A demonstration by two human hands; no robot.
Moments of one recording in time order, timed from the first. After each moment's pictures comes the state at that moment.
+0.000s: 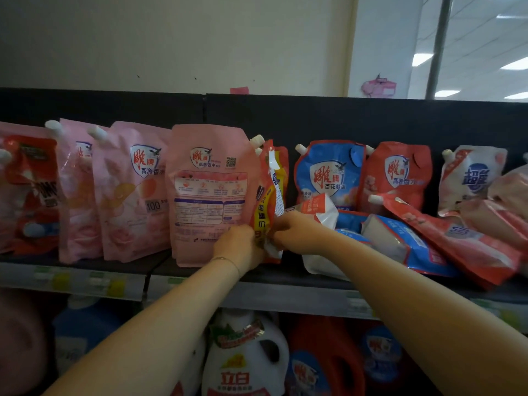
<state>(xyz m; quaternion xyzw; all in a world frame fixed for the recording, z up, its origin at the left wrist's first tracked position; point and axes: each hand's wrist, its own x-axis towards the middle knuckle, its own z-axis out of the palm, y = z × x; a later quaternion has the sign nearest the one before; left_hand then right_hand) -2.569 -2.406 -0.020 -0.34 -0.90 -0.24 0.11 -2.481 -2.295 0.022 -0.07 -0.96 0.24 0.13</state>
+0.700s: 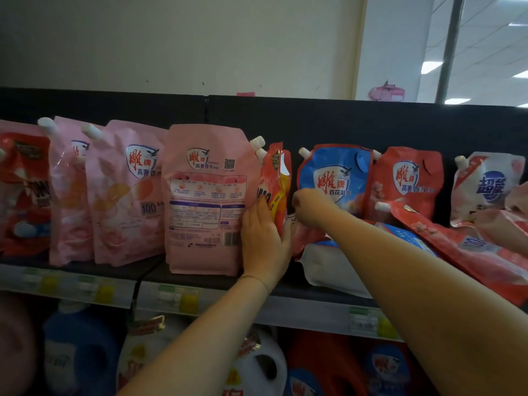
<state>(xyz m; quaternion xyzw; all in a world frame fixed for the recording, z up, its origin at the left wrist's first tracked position) -2.547 -2.352 -0.032 -0.32 -0.73 -0.50 0.34 -2.540 -2.225 0.049 -0.19 -0.96 -0.02 0.21</state>
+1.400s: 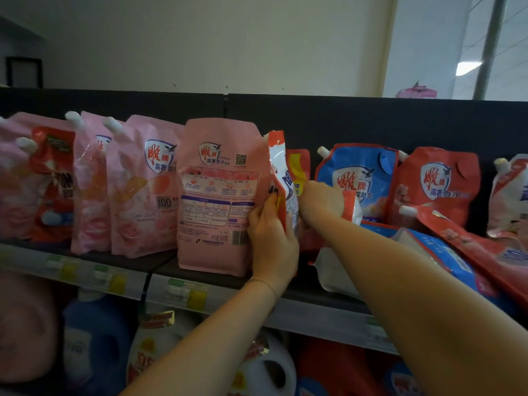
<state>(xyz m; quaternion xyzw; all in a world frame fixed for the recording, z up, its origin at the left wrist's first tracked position) -2.544 -2.353 -0.035 -0.30 -0.66 -0.60 0.33 -2.570 -2.236 0.041 -0.22 -0.89 -0.06 0.38</state>
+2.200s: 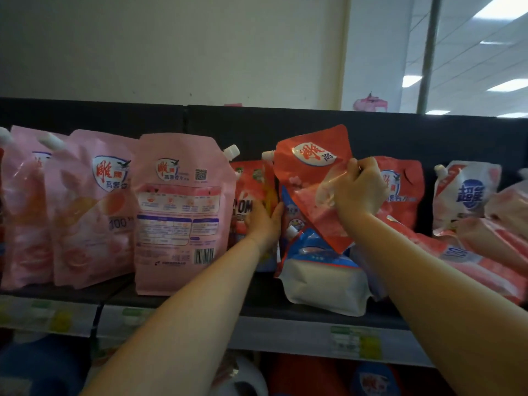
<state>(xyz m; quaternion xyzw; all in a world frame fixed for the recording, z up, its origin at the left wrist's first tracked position) -2.585 -2.291 0.019 -0.30 -0.76 -0.58 0.05 -2.475 -2.183 0.079 -0.27 -0.65 0.22 0.67</state>
